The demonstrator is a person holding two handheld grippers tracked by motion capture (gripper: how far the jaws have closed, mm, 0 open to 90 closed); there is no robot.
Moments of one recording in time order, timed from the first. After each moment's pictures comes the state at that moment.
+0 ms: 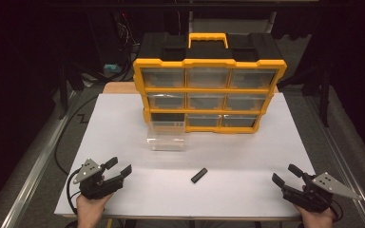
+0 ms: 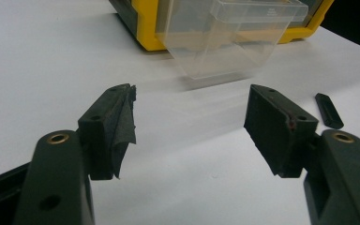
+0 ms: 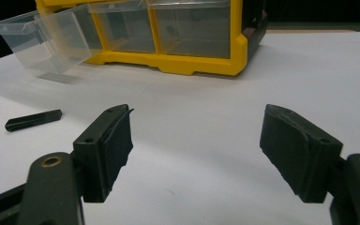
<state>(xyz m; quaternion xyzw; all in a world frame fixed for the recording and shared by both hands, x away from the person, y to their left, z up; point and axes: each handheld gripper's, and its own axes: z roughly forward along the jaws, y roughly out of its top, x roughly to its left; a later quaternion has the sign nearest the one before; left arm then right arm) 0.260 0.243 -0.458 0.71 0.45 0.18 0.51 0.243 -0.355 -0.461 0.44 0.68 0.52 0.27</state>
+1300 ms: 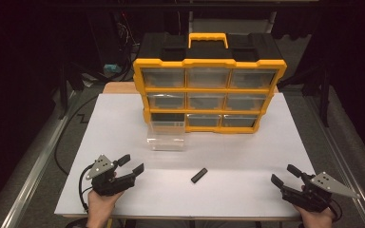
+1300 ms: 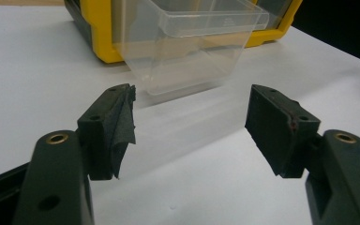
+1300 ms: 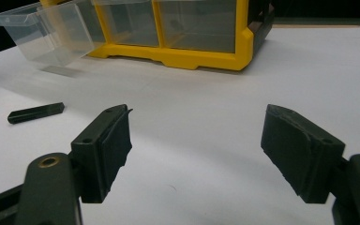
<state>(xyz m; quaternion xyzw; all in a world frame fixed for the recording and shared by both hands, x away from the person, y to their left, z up) 0.269 0.212 -0.451 0.72 0.42 0.16 0.52 0.245 -0.355 -0.462 0.44 0.69 0.52 0.26</state>
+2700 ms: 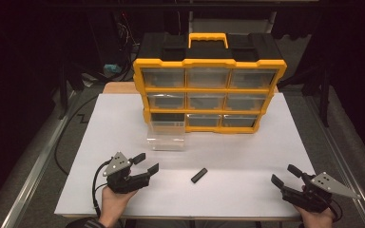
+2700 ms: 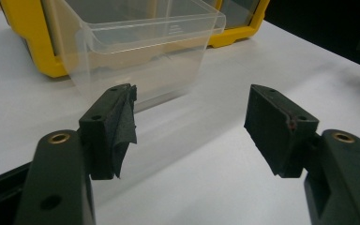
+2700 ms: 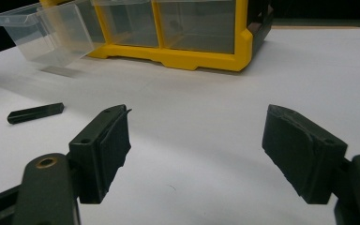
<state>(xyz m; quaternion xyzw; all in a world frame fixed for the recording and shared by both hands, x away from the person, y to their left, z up) 0.277 0.176 -0.445 0.74 0.39 0.14 0.53 0.245 -0.355 -0.462 0.44 0.69 0.52 0.26</state>
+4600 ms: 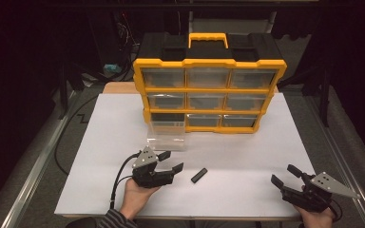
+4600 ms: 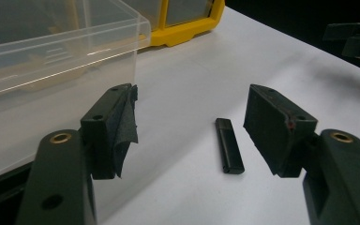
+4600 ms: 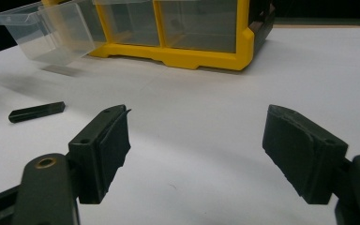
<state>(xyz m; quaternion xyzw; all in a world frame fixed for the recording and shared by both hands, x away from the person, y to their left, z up) 0.297 0.114 -0.440 0.77 0.34 0.11 0.52 0.245 -0.355 -0.462 0.44 0.69 0.52 0.26</state>
